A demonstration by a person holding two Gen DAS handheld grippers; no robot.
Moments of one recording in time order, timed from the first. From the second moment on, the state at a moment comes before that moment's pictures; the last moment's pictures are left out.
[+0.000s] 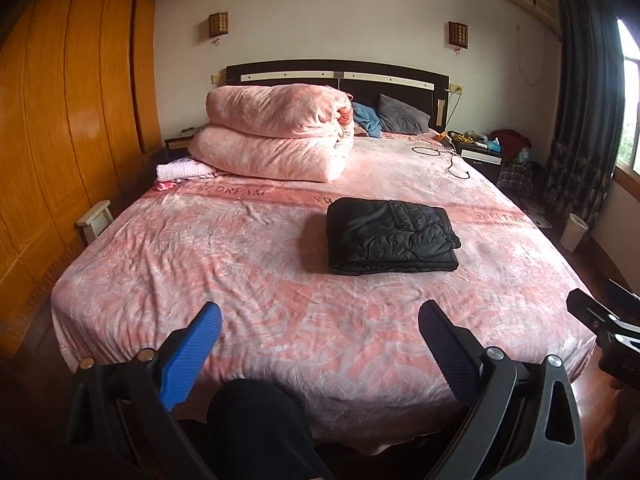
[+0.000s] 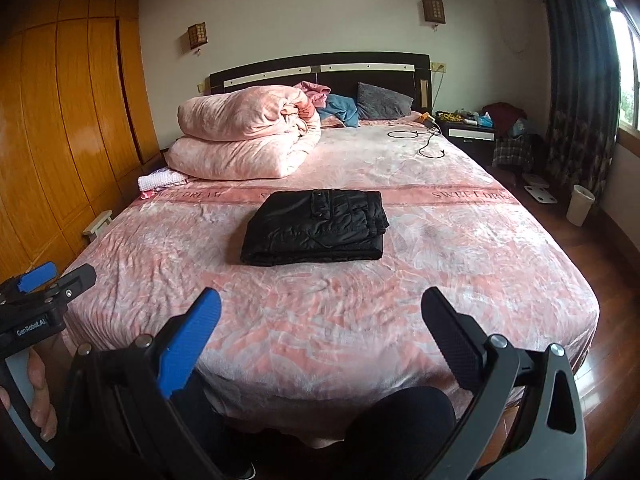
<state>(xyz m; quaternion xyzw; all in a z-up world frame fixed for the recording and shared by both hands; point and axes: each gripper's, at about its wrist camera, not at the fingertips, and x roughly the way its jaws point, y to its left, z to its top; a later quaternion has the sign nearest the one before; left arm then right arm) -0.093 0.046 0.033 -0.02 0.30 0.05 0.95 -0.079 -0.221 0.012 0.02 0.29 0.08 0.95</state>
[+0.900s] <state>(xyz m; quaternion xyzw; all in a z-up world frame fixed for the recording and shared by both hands) -0.059 0.048 0.007 -0.03 0.34 0.05 0.94 -0.052 -0.215 0.005 0.01 0.30 0.08 0.95</state>
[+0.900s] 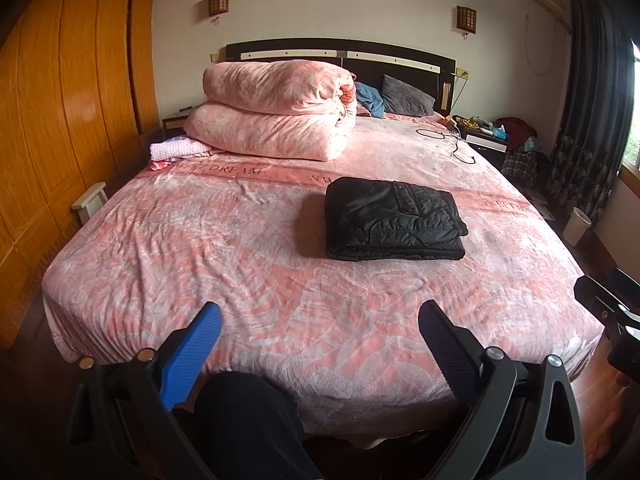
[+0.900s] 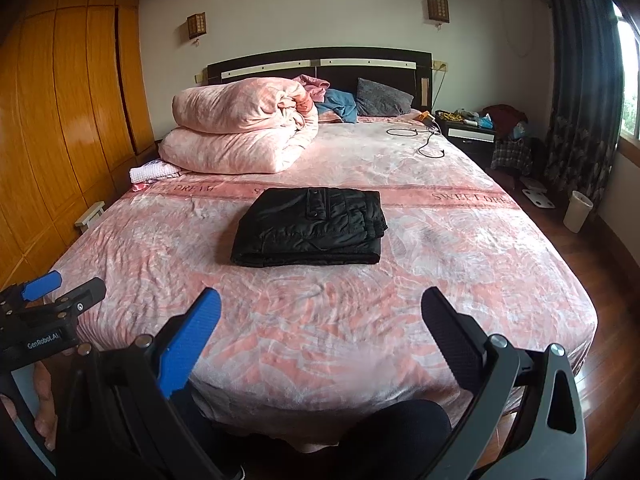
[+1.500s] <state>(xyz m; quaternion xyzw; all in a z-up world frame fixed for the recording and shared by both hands) -0.053 0.050 0.005 -0.03 0.34 0.05 0.94 -0.035 -0.213 -0.009 0.00 0.32 0.07 0.95</state>
